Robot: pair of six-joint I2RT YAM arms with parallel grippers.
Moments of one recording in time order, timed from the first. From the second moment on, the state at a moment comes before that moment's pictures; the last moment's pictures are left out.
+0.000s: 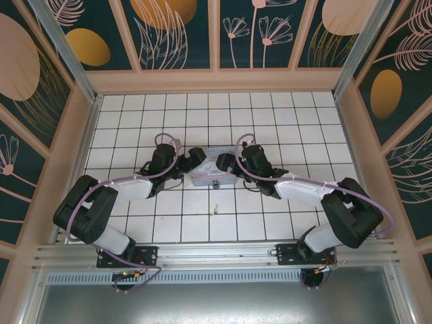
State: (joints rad) left arm -0.51 1.53 0.58 0.42 0.27 -1.03; right arm 0.72 1.43 0.67 0.15 0.00 0.85
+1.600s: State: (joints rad) left arm -0.47 1.09 0.57 -0.06 0.02 -0.84; right arm 1.26 1.73 0.96 -0.48 0.35 1.35
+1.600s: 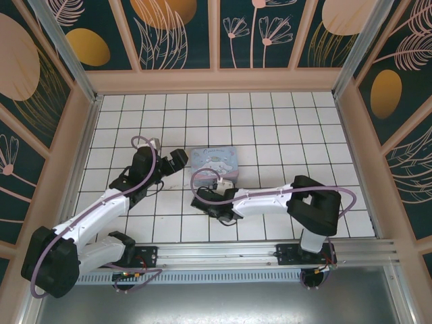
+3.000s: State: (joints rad) left arm -0.46 1.11 0.53 -0.02 0.03 -0.84; right arm 1.33 1.87 1.10 -0.62 0.46 1.37
